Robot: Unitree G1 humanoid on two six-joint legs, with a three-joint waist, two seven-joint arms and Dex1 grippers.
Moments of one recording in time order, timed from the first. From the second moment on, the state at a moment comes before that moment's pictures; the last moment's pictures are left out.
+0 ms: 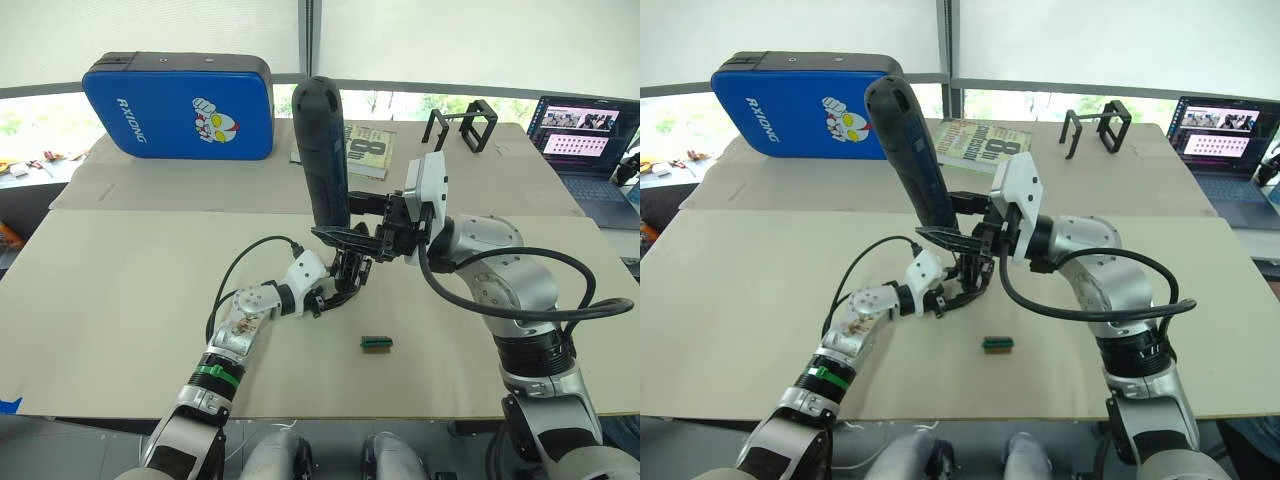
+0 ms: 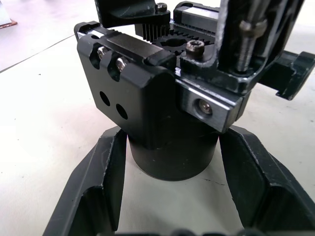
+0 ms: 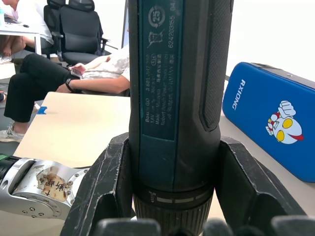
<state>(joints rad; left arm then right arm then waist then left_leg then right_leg) -0.54 0.18 -0.20 0.39 -0.04 0.02 -0.82 -0.69 -0.45 0.11 -0.22 0.49 0.39 0.91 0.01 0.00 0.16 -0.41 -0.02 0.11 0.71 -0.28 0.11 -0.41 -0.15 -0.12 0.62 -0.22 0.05</state>
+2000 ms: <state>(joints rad) -0.54 0.18 -0.20 0.41 -0.04 0.02 -0.82 -0.68 -0.47 0.13 -0.23 0.49 0.39 0.83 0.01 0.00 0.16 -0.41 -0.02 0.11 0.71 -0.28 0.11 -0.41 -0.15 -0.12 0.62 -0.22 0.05</state>
